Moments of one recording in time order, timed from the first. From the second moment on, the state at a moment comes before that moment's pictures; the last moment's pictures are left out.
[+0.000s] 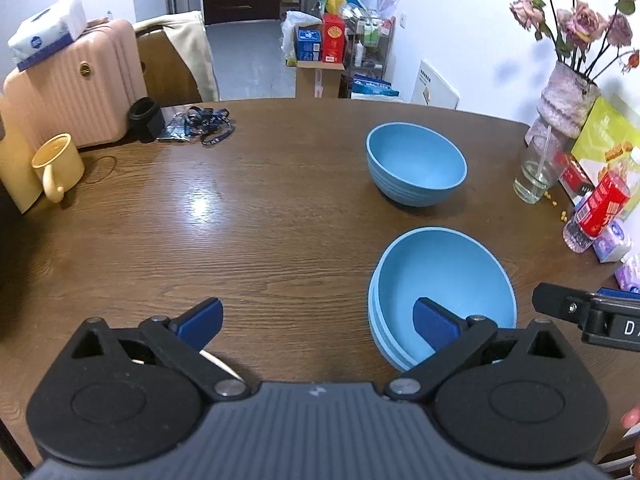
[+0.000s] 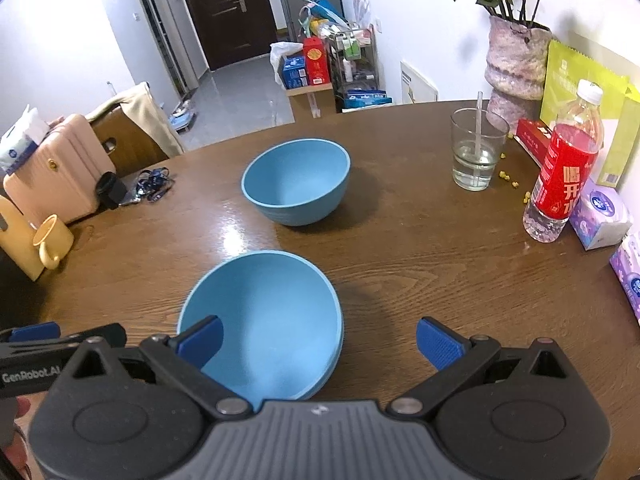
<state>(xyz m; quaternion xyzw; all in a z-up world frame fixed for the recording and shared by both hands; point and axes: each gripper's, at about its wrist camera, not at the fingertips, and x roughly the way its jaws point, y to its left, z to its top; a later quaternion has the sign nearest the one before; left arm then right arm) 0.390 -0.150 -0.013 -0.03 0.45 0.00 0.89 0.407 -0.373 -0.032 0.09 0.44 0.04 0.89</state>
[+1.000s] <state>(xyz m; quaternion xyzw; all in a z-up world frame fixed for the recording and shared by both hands) 0.404 -0.103 0.067 -0.03 0.39 -0.08 0.91 0.400 -0.342 0.037 0.09 0.40 -0.02 0.91</state>
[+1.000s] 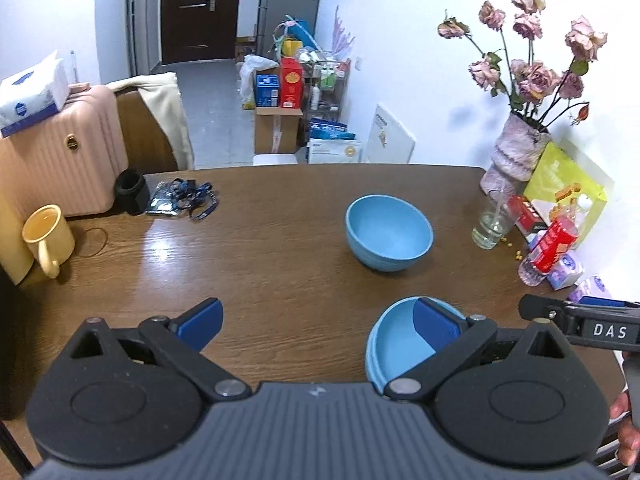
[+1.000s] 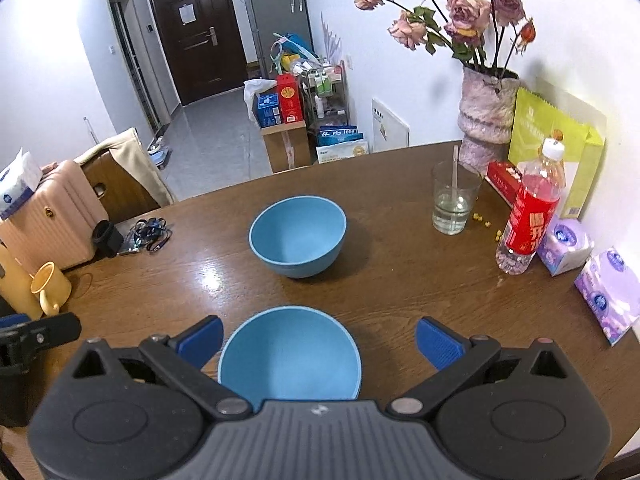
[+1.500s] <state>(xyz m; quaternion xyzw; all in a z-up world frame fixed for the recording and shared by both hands) 0.451 -0.132 0.087 -0.05 0.38 -0.07 0.92 0.465 -0.365 0.056 0.08 0.41 0.01 0.91</state>
